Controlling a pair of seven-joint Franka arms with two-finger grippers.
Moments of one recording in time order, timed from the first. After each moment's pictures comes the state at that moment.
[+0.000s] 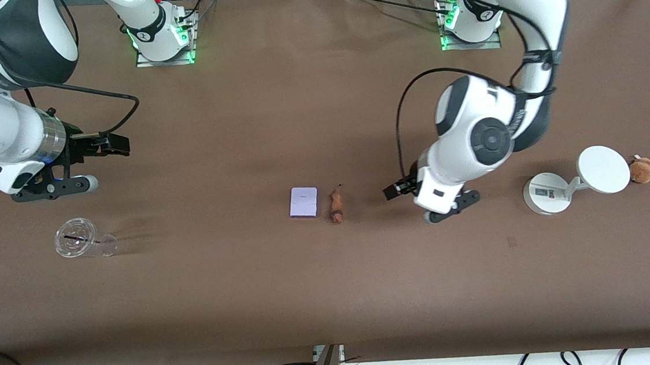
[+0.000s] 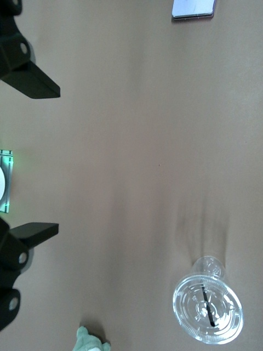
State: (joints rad) left arm -0.46 0.59 0.01 -1.48 -0.28 2.04 -0.77; right arm 0.13 0.24 0.04 -1.50 0.00 1.50 0.07
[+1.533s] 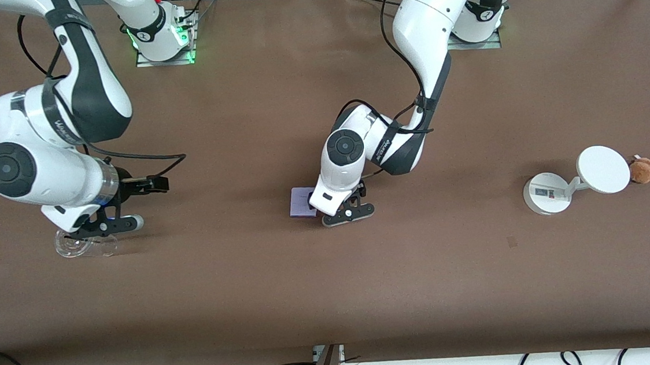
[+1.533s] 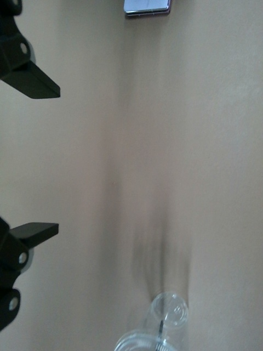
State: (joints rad) left arm -0.72 0.96 0.07 -1.17 -0.13 2.20 -0.80; right arm 0.18 0.41 0.04 -1.50 0.01 1.73 0.13
